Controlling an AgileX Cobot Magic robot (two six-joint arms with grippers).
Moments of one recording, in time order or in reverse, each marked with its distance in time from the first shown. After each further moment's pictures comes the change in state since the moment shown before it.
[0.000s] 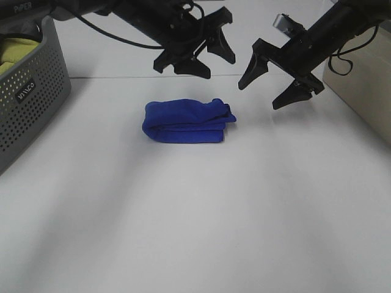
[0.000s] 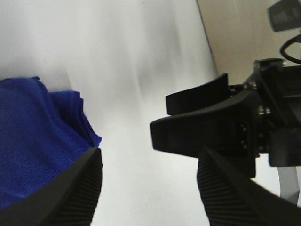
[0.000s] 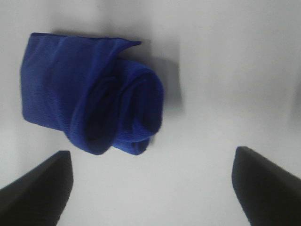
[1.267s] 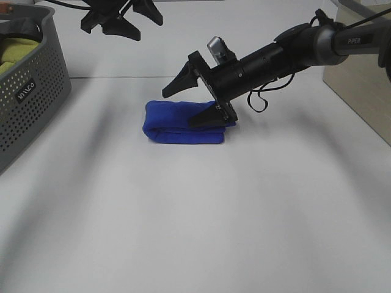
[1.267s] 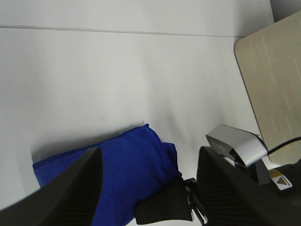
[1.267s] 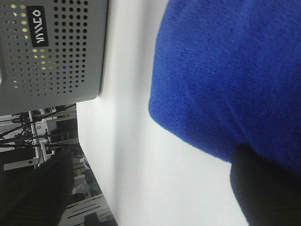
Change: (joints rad) left arm 0.219 0.000 -0.178 0.119 0.179 -0.042; right arm 0.186 0.183 0.000 0.495 0.011 -0.217
